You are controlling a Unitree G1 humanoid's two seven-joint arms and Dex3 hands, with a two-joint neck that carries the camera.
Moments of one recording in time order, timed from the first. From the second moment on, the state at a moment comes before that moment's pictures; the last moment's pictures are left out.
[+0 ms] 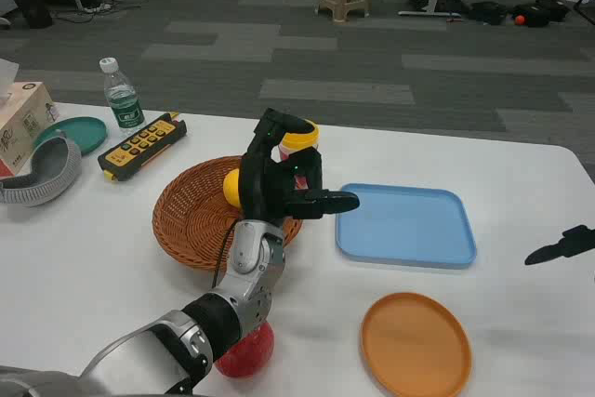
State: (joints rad) left arm -0.50 -0.05 -0.38 0.82 -0.54 -1.00 0.20; right arm -0.57 -0.65 0.37 1.07 0.31 -0.79 -0.46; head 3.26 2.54
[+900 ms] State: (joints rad) left arm -0.54 0.01 -0.30 0.83 -0.50 -1.26 0.38; right arm -0.56 -0.65 0.37 0.89 0.31 -0.84 -0.47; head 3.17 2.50
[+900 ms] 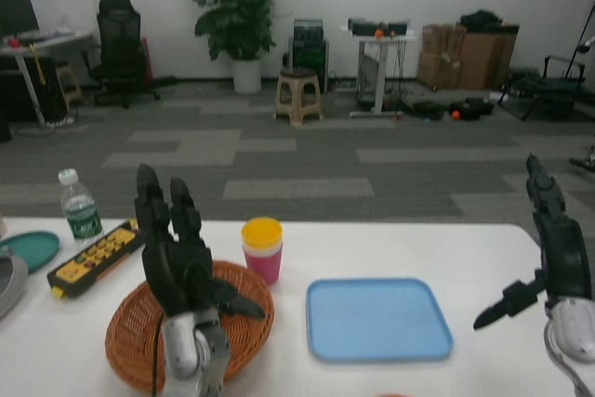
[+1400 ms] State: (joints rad) left arm -0.52 0.02 -0.30 0.83 -0.50 -1.24 0.38; right arm -0.55 -0.65 0.37 0.89 0.31 -0.84 -0.47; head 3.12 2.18
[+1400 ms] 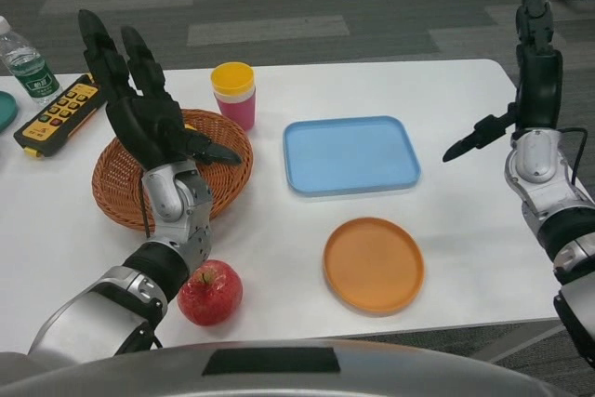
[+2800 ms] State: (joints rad) left arm -0.24 0.25 -0.22 0.37 -0.49 -0.77 0.10; right arm -0.60 -0.64 0.36 1.06 0.31 -0.84 -0.47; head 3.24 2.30
